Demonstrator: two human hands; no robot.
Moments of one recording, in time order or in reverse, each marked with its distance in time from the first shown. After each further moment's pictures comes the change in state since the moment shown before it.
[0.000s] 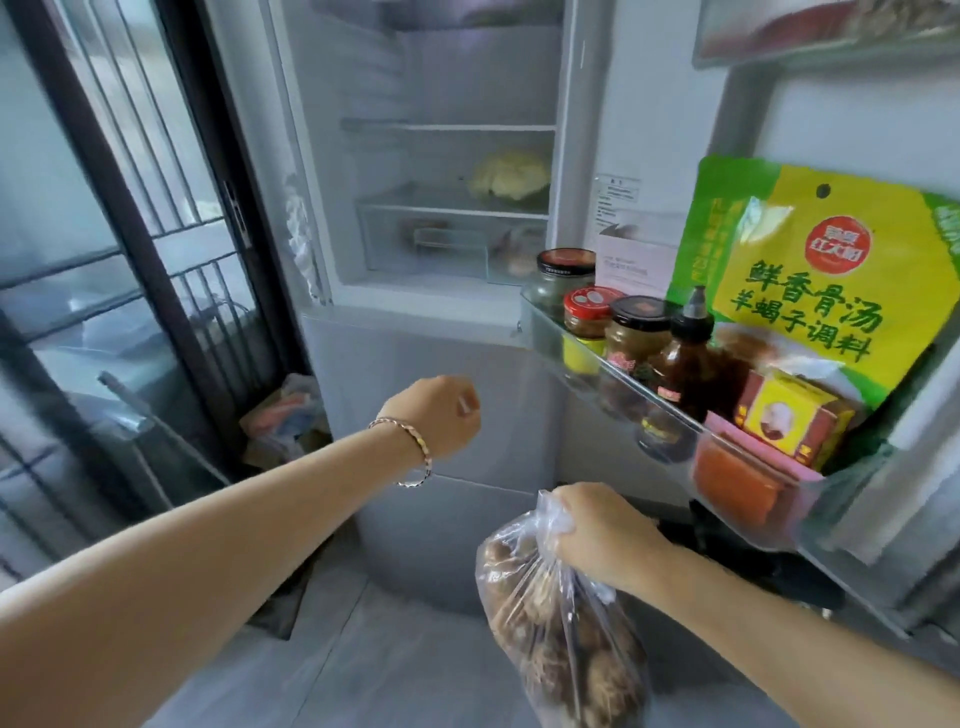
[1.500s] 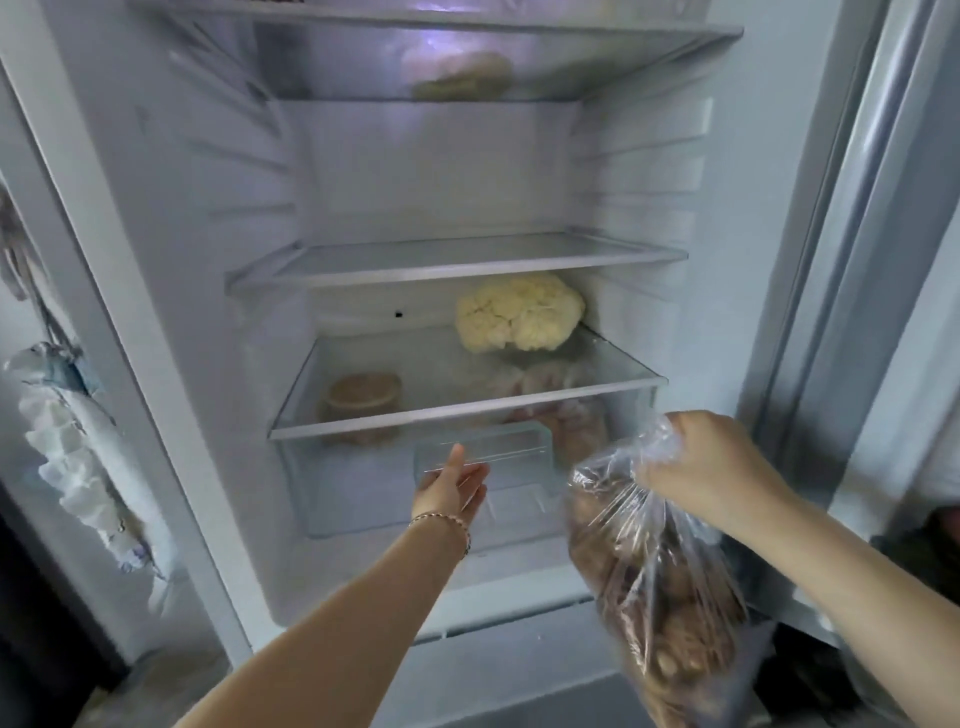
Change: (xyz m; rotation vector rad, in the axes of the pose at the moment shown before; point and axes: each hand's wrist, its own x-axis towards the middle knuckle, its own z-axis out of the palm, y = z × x) left_hand 0.522 -0.171 -0.003 -1.741 -0.314 -0.420; right_hand 0.435 -0.082 -0.146 0.128 0.687 0.581
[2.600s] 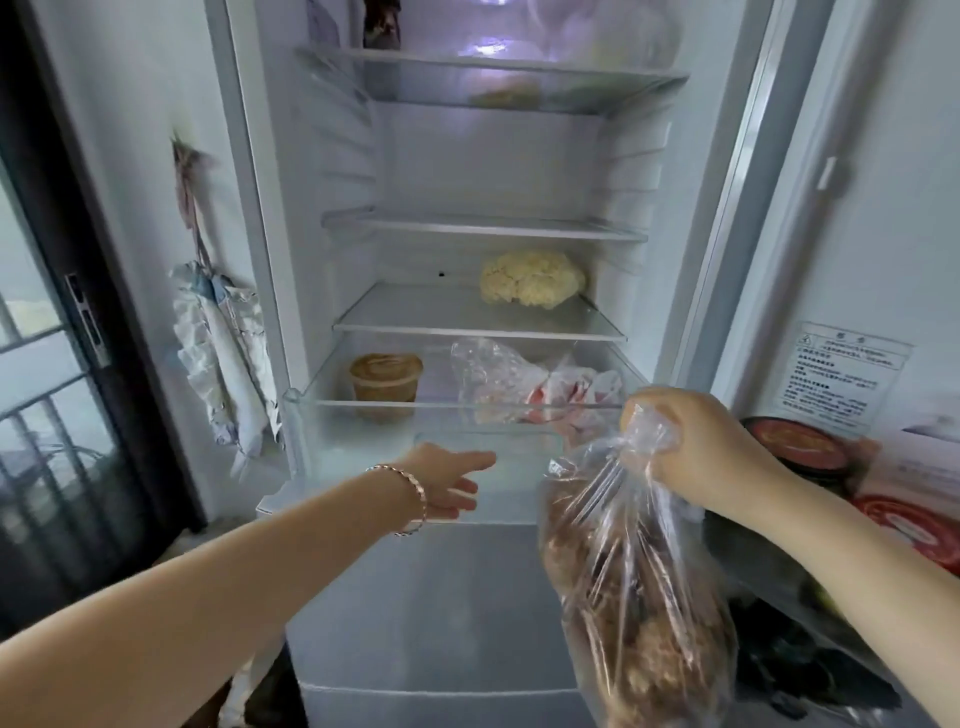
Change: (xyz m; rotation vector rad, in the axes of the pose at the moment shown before) left_hand -0.230 -0.024 -0.021 0.831 -0.151 -0.054; right_hand -0.133 0.034 -0.084 0.103 -0.225 -0.418
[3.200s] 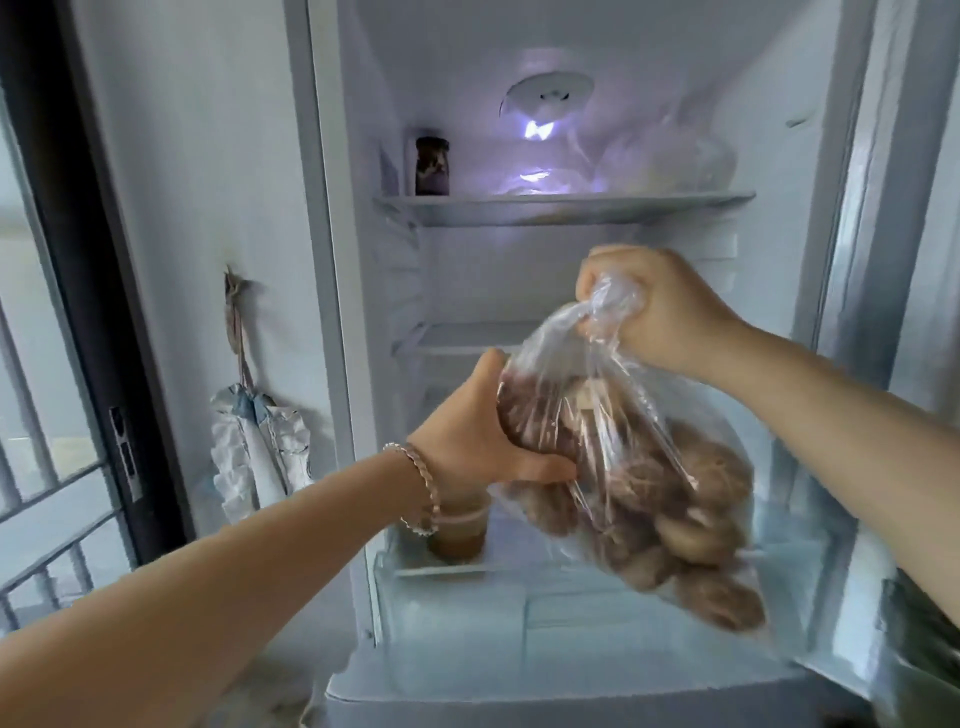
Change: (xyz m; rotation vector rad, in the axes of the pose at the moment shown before) left_hand -0.023 0.129 -0.109 0.523 0.114 0.945; right_hand 0.171 -0.135 -0.032 -0.019 0.358 -0.650
